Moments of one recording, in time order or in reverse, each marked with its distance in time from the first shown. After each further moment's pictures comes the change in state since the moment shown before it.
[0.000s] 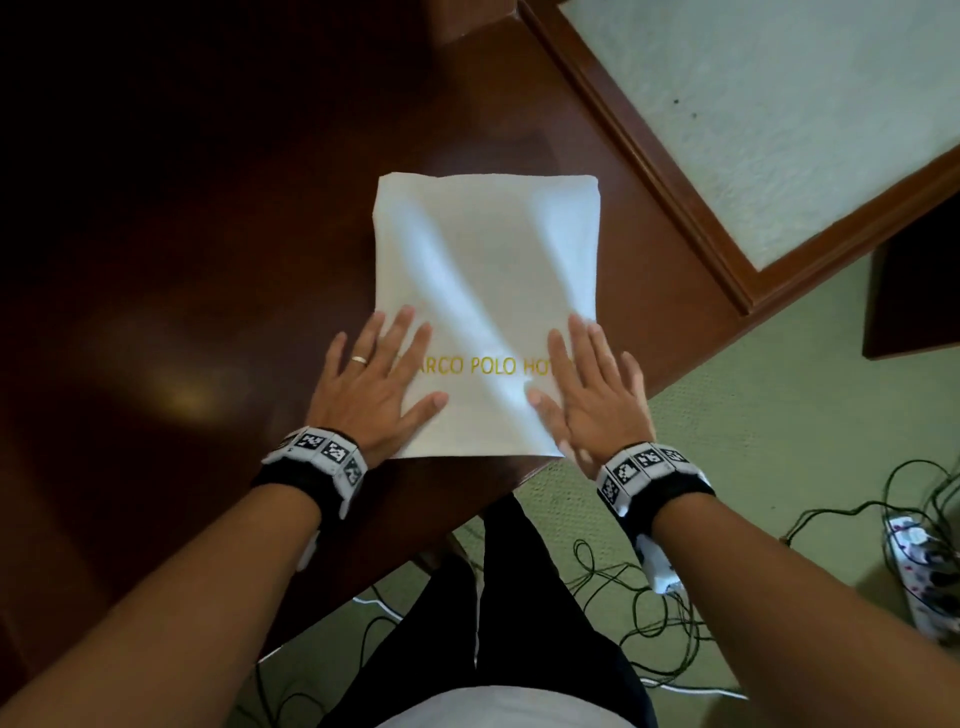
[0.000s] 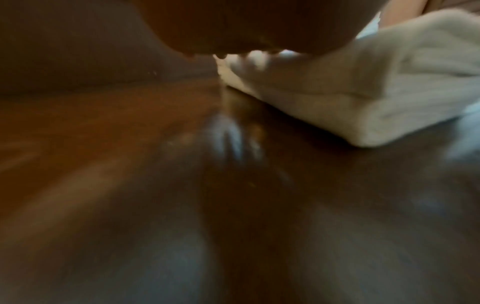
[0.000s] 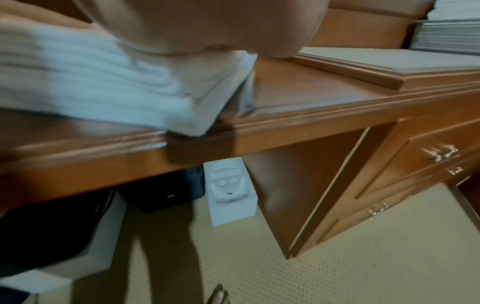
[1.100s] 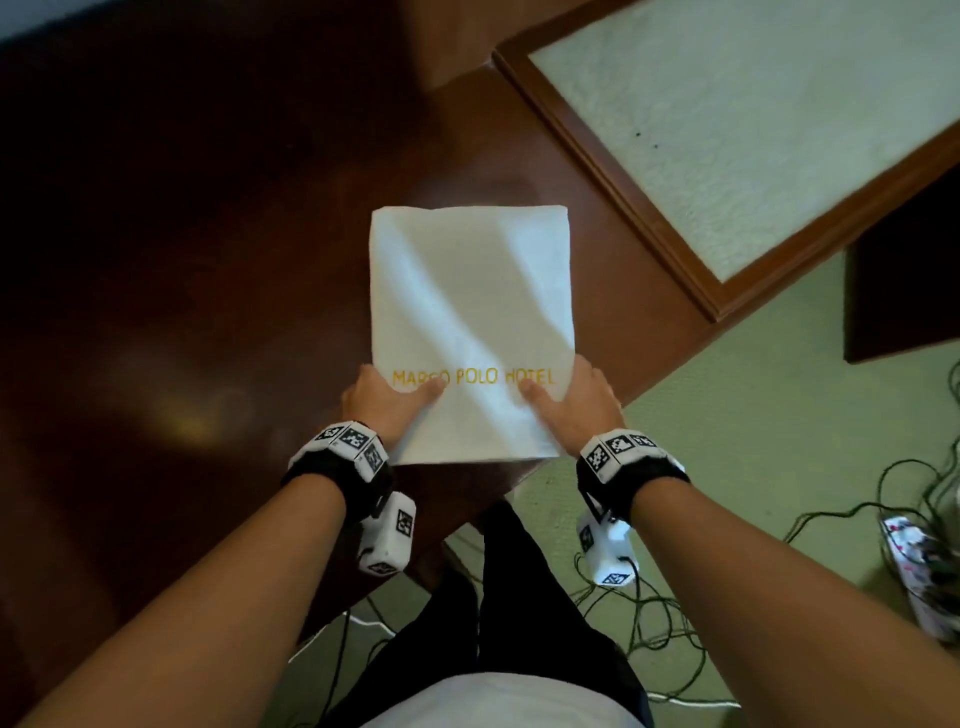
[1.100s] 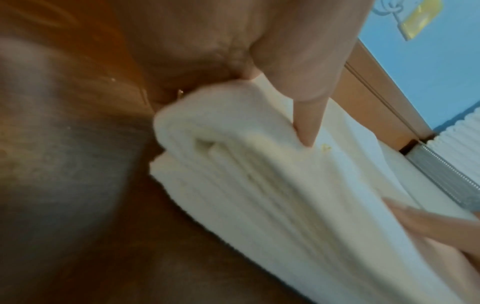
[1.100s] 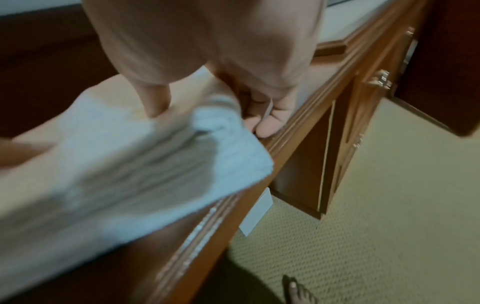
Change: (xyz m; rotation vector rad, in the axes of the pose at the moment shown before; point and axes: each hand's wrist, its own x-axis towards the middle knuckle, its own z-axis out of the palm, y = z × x) left_hand 0.021 0.032 -0.028 -0.806 -0.079 -0.725; right_hand 0.016 -0.011 -0.025 0.583 -0.109 0.519
